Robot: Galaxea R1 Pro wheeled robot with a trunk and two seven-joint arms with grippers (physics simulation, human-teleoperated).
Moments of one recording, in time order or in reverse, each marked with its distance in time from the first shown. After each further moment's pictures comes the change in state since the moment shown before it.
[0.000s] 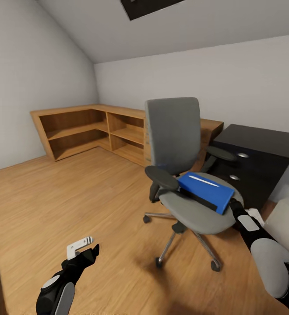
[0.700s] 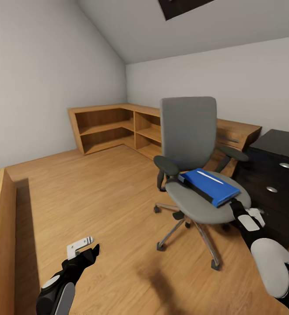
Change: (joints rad) left arm 0.000 0.000 -0.001 0.000 -0.001 0.000 -0.002; right arm 0.000 0.000 -0.005 -0.004 0.005 -0.001 0.000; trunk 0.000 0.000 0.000
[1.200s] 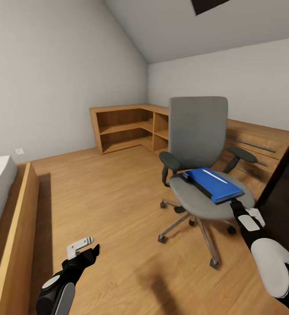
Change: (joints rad) left arm 0.000 0.000 -0.001 0.001 -0.001 -0.001 -0.003; right arm 0.000 0.000 -0.003 -0.001 -0.001 0.000 -0.001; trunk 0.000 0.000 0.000
